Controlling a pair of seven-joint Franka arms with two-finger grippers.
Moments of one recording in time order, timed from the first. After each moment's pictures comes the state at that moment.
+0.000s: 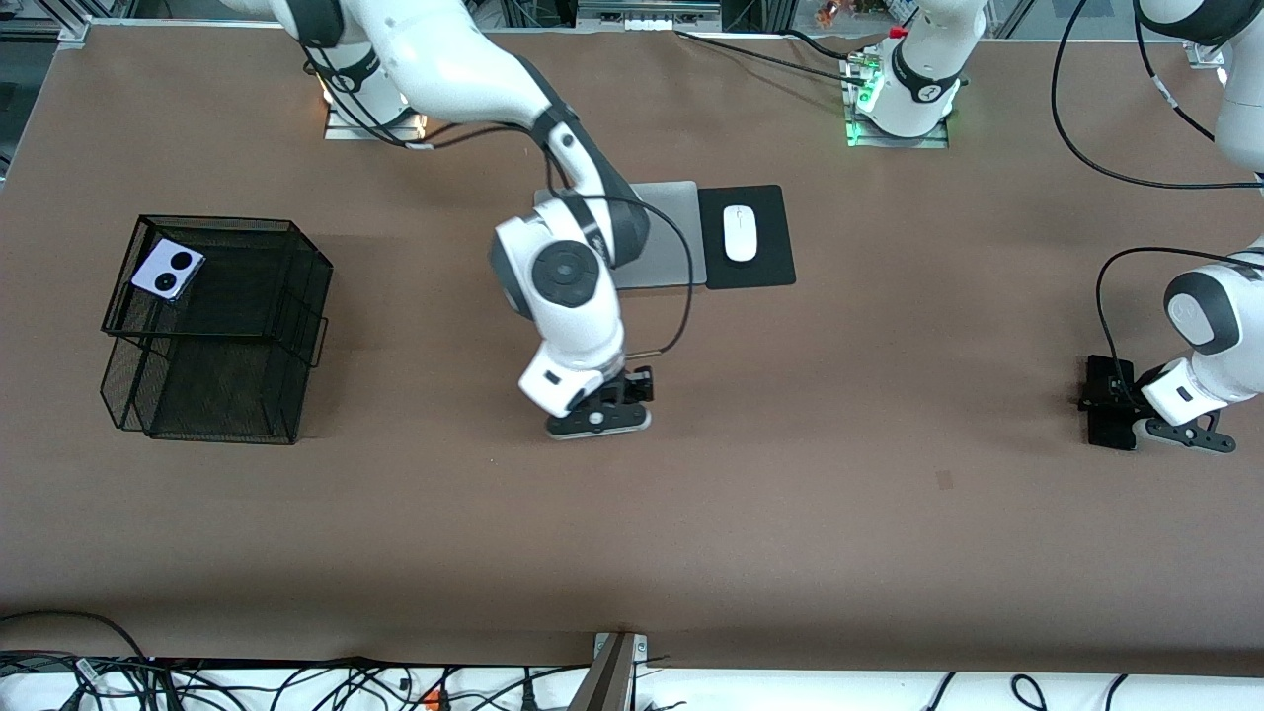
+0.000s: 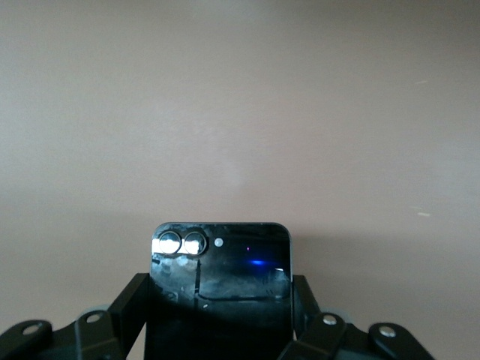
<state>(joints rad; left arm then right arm) 0.60 0.75 -0.17 -1.70 0.14 2.46 0.60 0.83 0.89 -0.37 -1.02 0.28 2.02 0.41</state>
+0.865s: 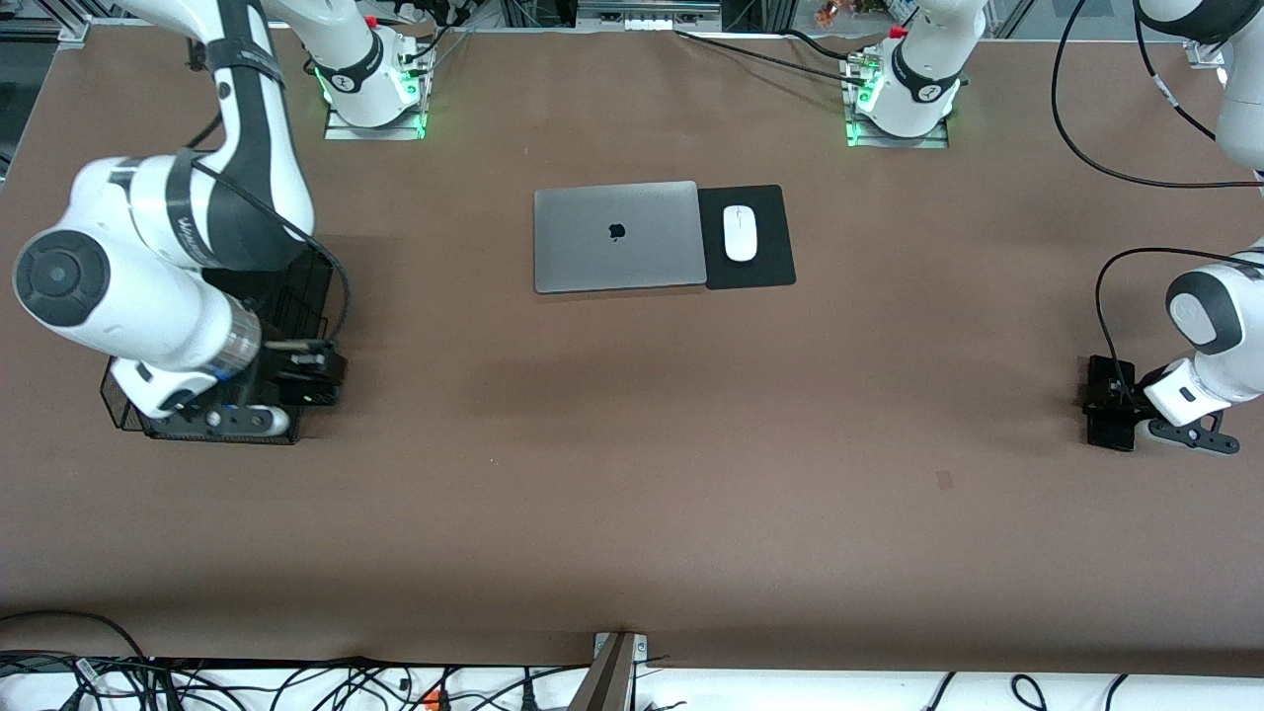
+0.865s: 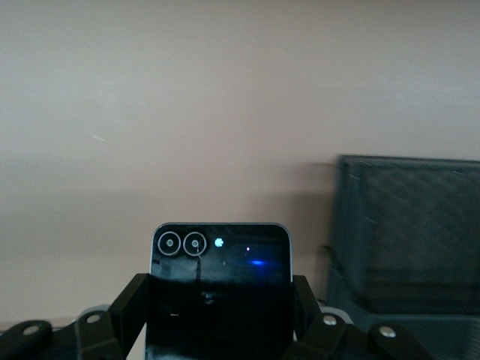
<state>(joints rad) 0.60 0.75 -0.17 -1.70 0.14 2.46 0.60 0.60 0.40 -0.54 -1.56 0.16 1.84 0.04</state>
